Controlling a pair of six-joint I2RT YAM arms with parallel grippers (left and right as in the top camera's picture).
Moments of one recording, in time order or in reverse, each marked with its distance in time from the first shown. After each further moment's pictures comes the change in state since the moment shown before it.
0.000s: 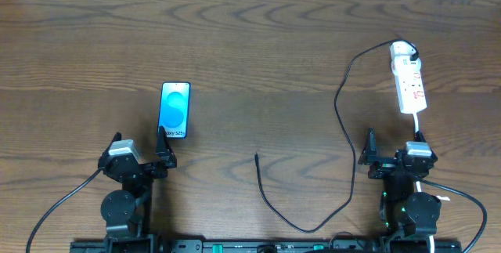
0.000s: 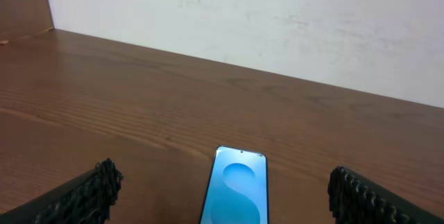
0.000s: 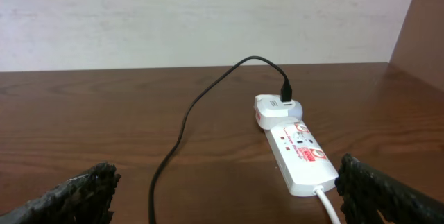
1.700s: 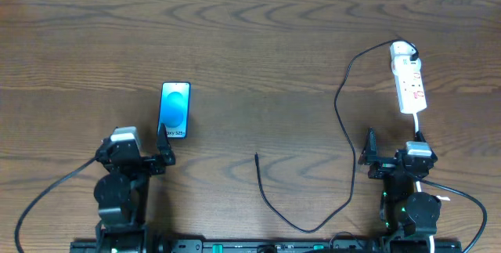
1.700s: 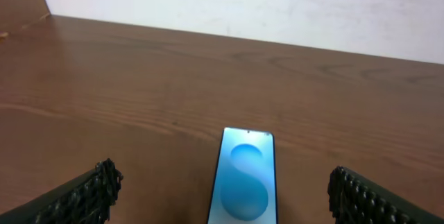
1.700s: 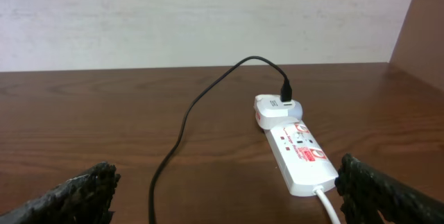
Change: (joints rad) left arm 0.000 0.256 0.168 -0.050 0.008 0.085; right arm 0.000 0.000 0.000 0.000 0.000 0.000
